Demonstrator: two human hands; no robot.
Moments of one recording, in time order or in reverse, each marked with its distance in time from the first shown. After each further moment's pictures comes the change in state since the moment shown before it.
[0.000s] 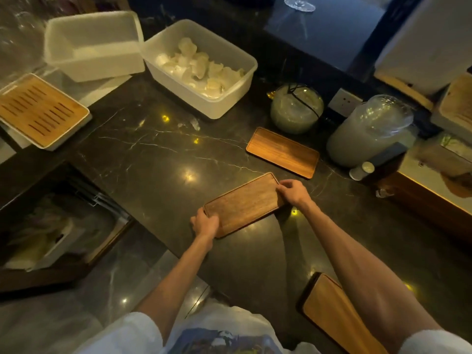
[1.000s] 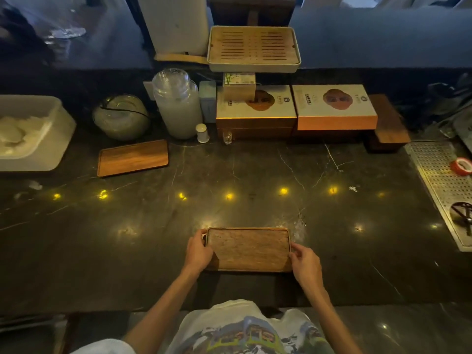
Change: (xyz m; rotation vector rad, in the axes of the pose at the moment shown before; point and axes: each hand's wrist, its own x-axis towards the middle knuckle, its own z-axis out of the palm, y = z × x) left_hand -0.188 -0.083 0.189 0.754 -0.501 0.526; right_hand -0.312 0.356 -0.015 0.338 0.601 0.430
